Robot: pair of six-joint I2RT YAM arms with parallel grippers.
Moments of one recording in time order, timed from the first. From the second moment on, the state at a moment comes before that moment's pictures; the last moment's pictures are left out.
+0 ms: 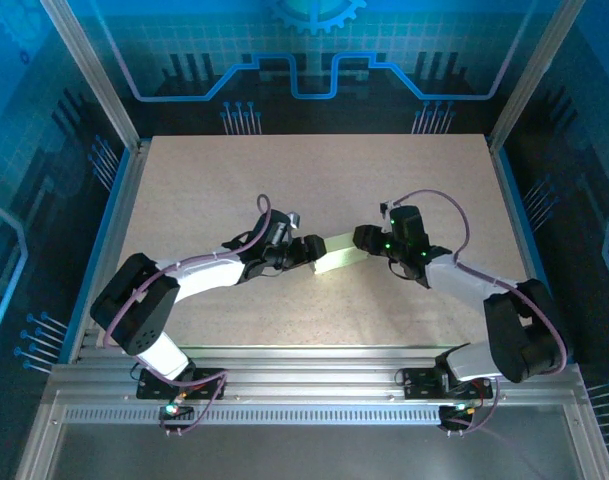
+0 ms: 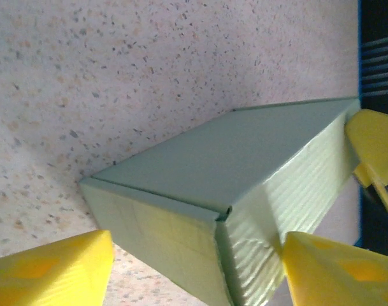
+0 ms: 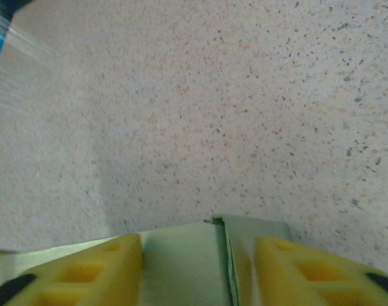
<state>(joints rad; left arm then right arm) -0.61 1.60 0.84 0.04 0.27 -0.89 0.37 1.39 0.66 0.05 -0.17 0.55</state>
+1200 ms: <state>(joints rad) -0.61 1.84 1.38 -0.60 0.42 0.47 0.17 1.14 0.73 -0.47 -0.26 0.65</state>
